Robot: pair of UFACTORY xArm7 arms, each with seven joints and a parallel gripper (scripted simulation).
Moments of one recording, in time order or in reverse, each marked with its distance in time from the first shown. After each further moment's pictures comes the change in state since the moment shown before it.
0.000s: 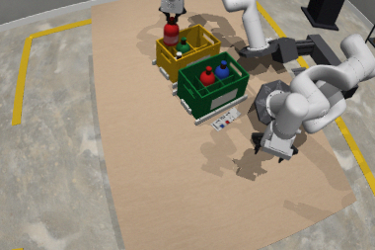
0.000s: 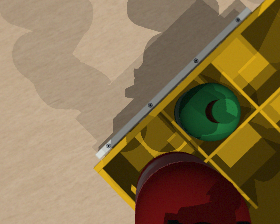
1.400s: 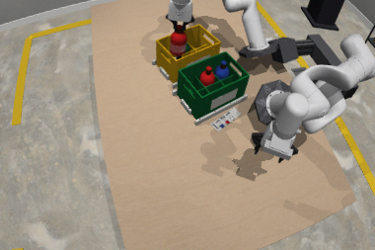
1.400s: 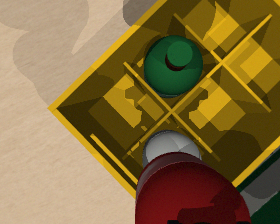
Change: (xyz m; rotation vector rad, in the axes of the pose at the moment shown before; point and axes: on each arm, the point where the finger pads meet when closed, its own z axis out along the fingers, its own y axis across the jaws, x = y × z) left arm 0.000 0.000 0.000 0.000 0.000 0.000; right arm -0.058 0.047 0.000 0.001 0.000 -0.001
